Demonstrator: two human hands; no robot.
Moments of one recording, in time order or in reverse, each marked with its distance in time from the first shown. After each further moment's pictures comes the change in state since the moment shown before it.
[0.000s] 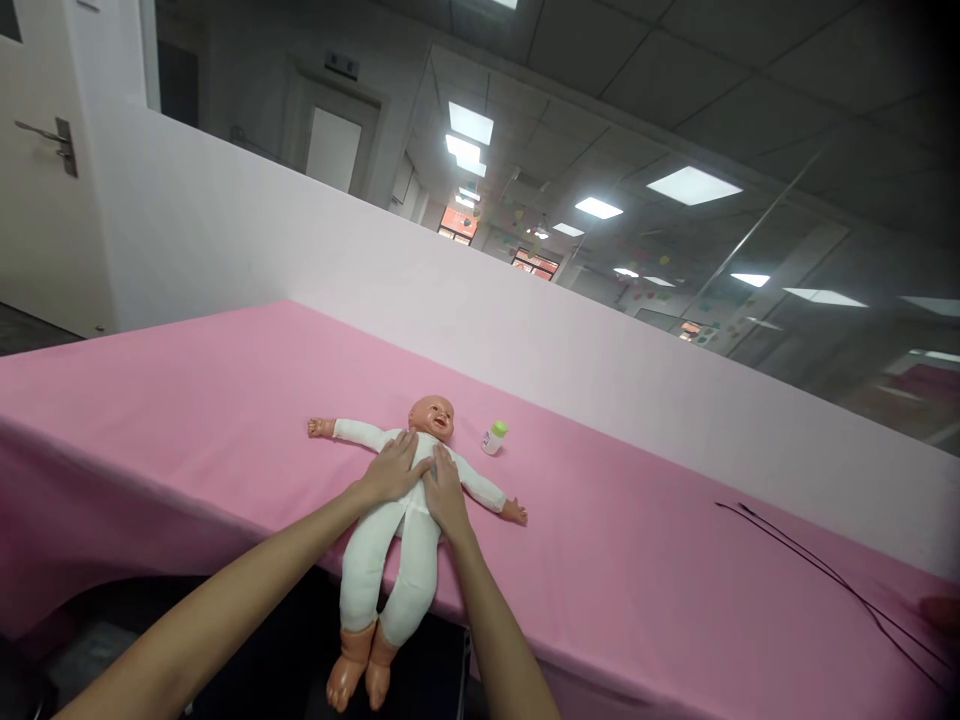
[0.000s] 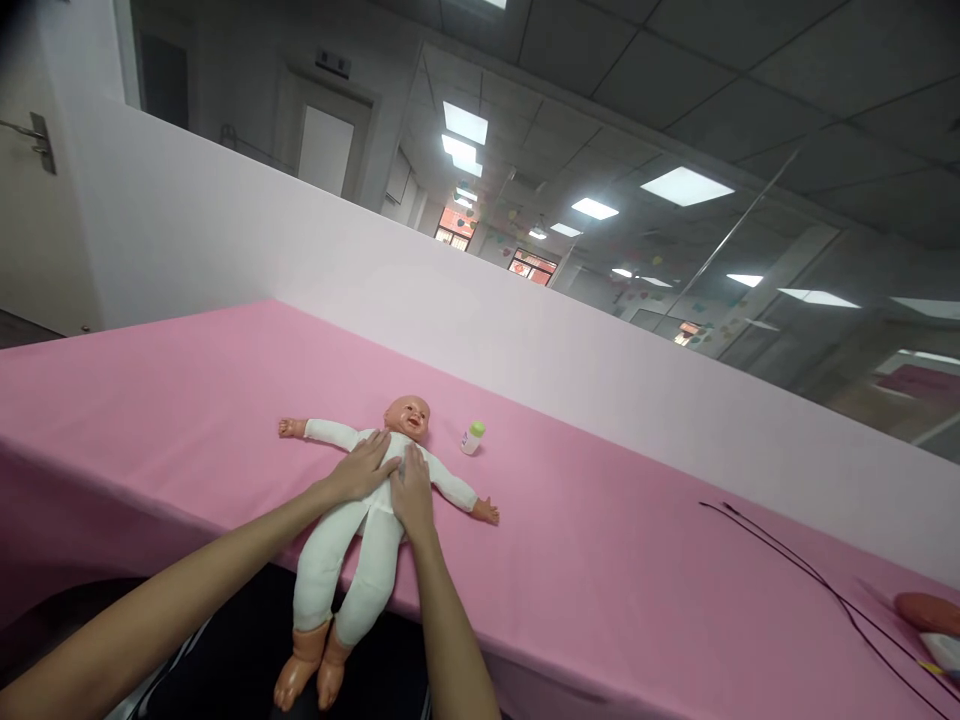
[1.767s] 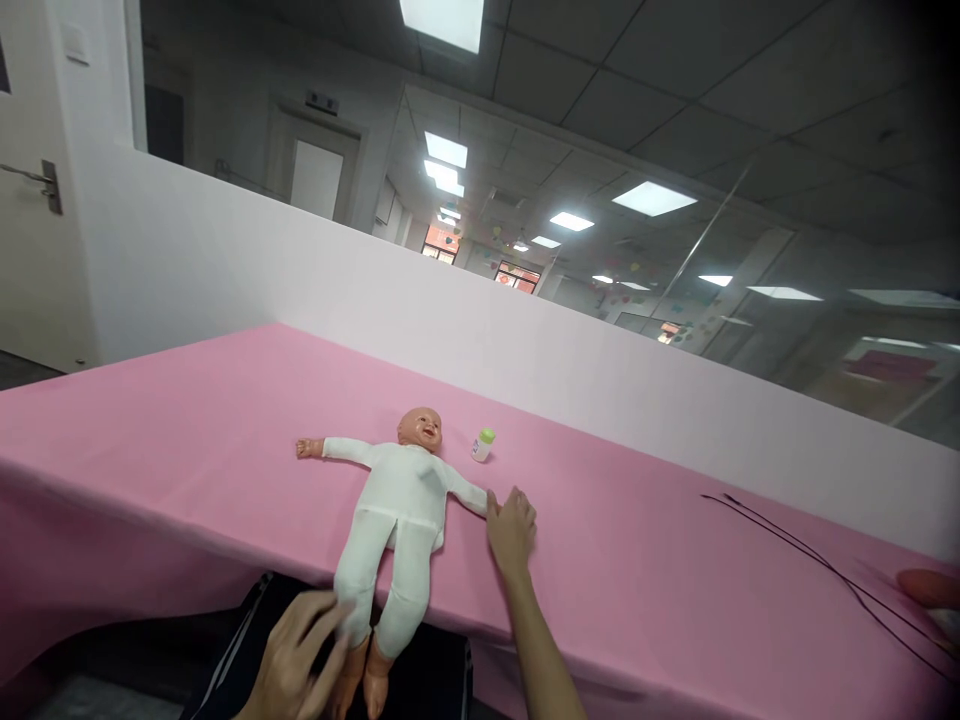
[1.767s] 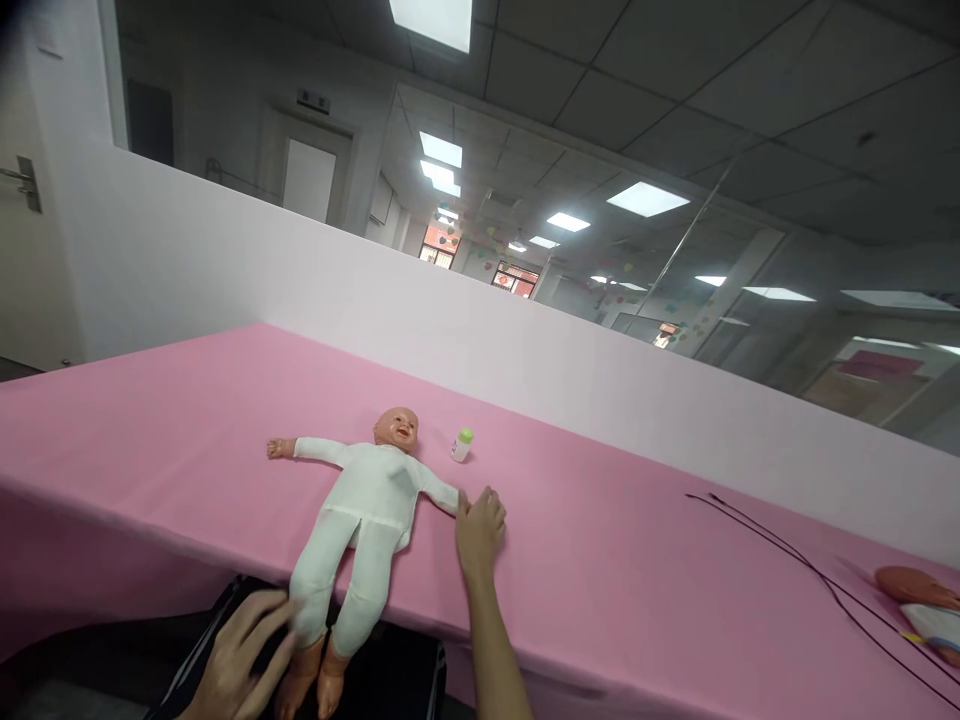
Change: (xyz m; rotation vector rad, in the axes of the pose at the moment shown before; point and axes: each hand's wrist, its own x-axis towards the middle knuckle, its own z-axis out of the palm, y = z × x) left_hand -0.231 -0.021 0.053 -0.083 0.689 0.385; right_hand -0.053 0.082 -0.089 -0.378 0.448 0.311
